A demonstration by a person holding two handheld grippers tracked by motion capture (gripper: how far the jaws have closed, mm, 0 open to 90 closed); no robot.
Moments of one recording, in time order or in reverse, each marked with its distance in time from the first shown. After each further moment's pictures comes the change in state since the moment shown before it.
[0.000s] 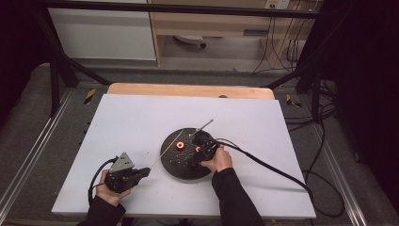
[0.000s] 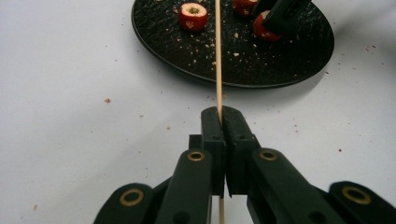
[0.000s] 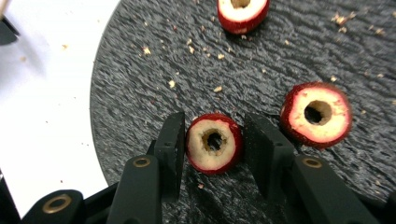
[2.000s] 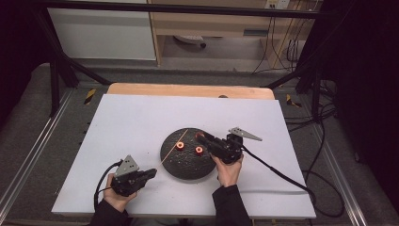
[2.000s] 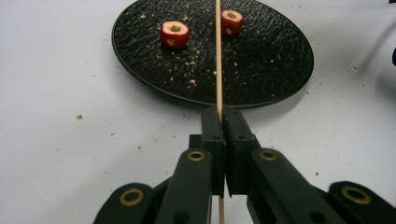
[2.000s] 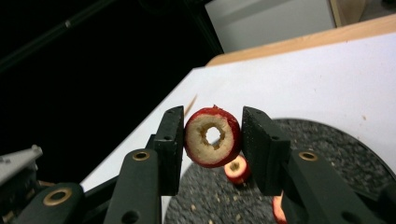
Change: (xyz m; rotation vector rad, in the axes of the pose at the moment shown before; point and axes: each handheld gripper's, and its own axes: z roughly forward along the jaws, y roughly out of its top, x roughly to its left) left arm -0.019 0.001 0.009 -0.069 -0.005 -0.024; right arm -0.006 -0.060 -0.051 -0.913 0.132 0.282
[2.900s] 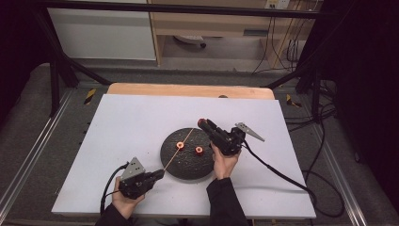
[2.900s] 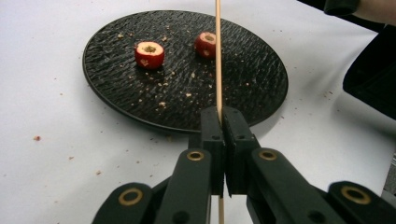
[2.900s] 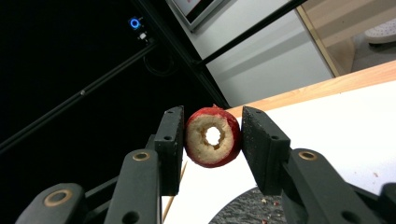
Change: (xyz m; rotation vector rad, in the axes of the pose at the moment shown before) left arm -0.020 0.003 0.011 -0.076 -0.026 -0.038; right arm -0.008 0.010 0.011 -0.244 0.023 0.087
